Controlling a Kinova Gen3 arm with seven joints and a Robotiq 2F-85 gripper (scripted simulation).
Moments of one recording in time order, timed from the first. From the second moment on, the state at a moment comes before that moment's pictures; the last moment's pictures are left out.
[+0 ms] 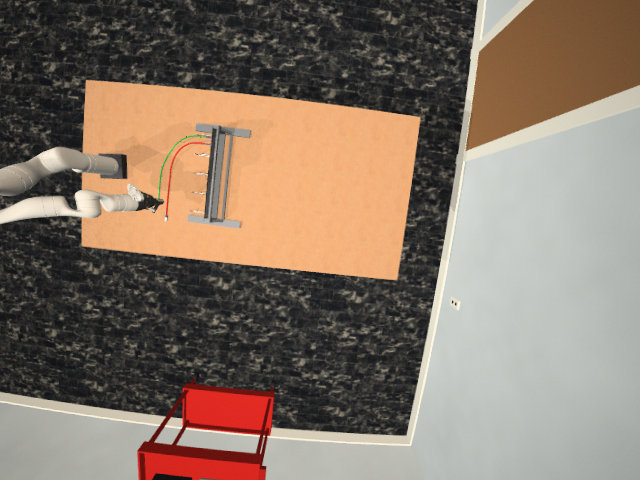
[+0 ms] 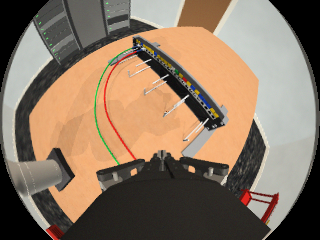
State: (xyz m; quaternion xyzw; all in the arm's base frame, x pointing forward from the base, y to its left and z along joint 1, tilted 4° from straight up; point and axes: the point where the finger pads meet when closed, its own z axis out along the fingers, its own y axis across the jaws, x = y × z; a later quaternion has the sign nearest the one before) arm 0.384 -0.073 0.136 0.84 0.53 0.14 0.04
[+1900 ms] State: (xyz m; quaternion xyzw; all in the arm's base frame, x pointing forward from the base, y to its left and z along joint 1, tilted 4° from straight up) arm 0.343 -0.163 0.081 0.65 0.76 -0.02 0.03
